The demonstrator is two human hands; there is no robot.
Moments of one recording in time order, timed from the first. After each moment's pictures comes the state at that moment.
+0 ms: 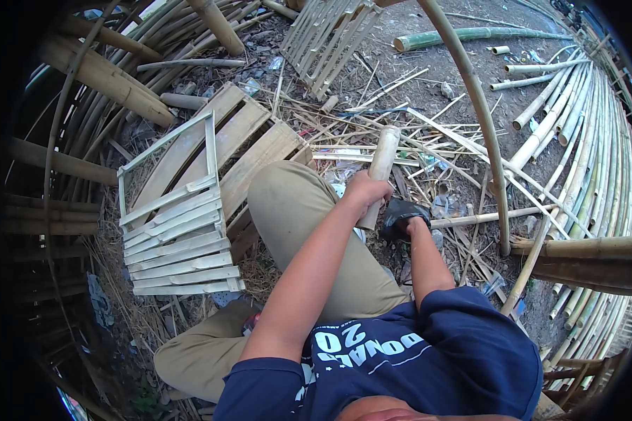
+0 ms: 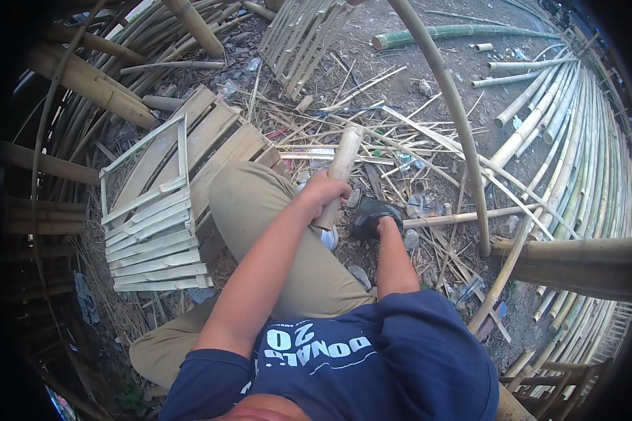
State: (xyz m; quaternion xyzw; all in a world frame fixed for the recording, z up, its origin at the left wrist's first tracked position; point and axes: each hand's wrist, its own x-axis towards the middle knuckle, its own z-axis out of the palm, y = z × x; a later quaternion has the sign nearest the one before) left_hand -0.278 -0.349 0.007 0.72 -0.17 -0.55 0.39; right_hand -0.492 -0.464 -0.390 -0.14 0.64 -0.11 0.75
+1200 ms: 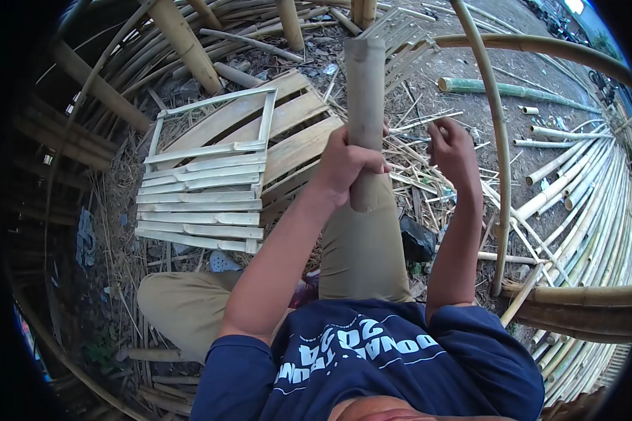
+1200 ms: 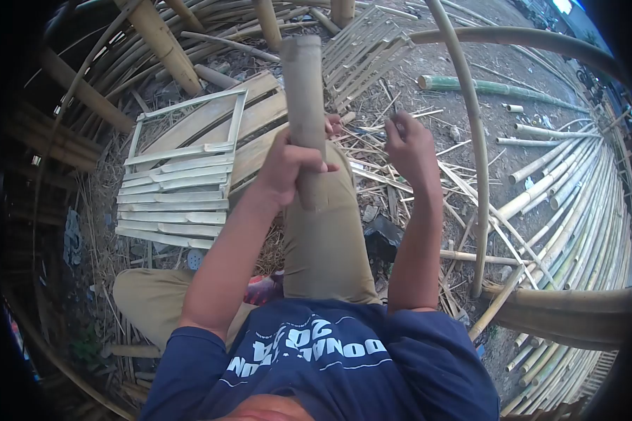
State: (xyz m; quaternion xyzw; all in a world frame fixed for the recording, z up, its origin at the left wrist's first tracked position) left_hand -0.233 -0.220 0.183 0.50 -0.24 -0.41 0.73; right_hand -0.355 -0.423 0.157 -0.81 0.32 -0.25 0.43
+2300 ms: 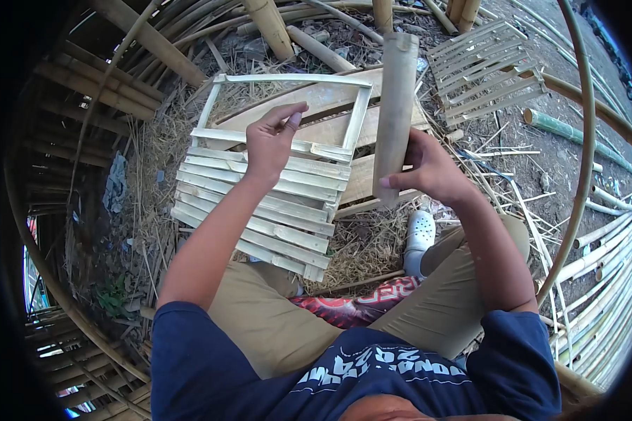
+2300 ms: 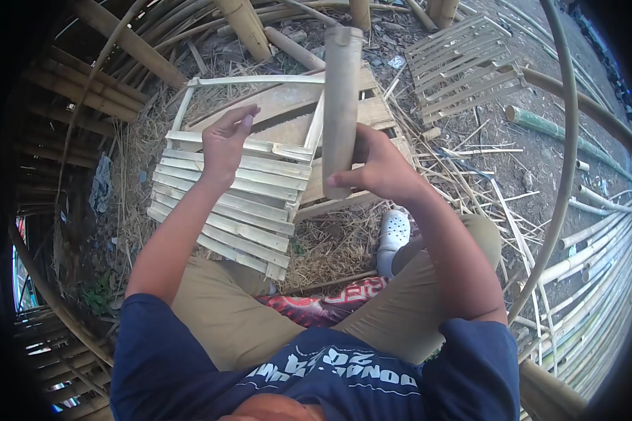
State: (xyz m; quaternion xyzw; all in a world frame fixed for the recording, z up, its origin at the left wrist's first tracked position) left_hand 0.018 -0.060 0.109 0.72 -0.21 -0.02 0.66; right_hand -0.133 -0.325 0.128 -0.71 0.00 0.08 0.70
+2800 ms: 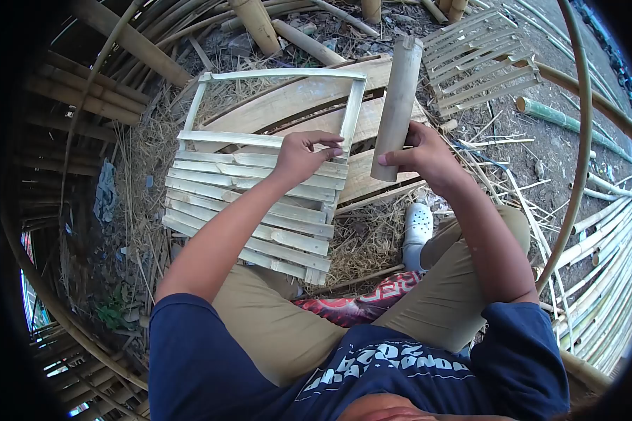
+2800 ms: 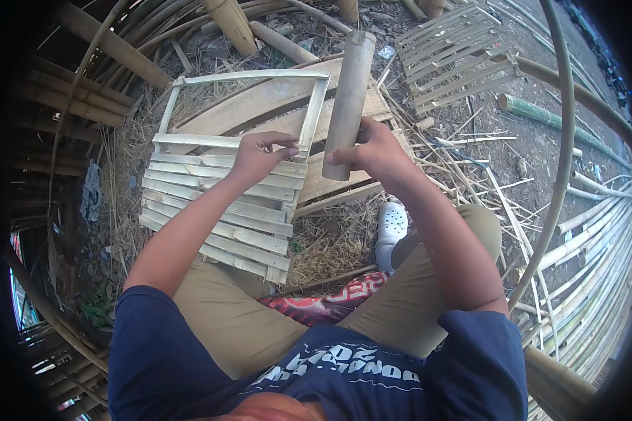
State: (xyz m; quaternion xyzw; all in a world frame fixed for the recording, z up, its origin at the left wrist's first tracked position) left_hand 0.024 -0.078 0.048 0.84 -0.26 -0.20 0.44; right_hand -0.113 -0.319 0.106 -0.68 0.15 0.06 0.72
